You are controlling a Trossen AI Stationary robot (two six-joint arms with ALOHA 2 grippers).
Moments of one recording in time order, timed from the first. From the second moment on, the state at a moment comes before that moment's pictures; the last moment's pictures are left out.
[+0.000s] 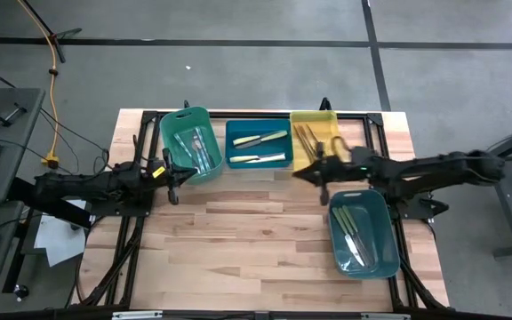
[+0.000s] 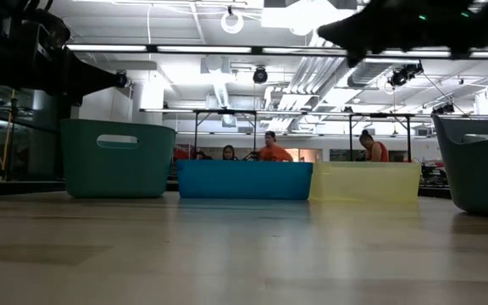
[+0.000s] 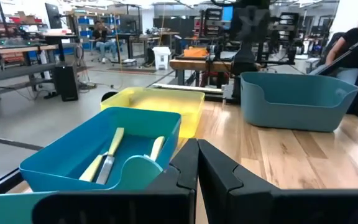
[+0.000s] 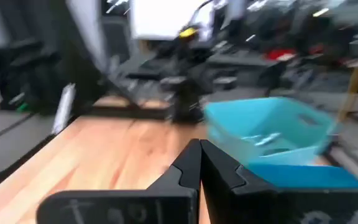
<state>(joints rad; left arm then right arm) 0.02 0.08 0.01 0.06 -0.25 -0.01 -0.09 1.05 0.48 0.52 -0.16 -0.07</state>
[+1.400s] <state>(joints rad) 0.02 0.08 0.01 0.05 -0.25 0.01 -0.15 0.25 0.01 0.21 -0.14 0.09</state>
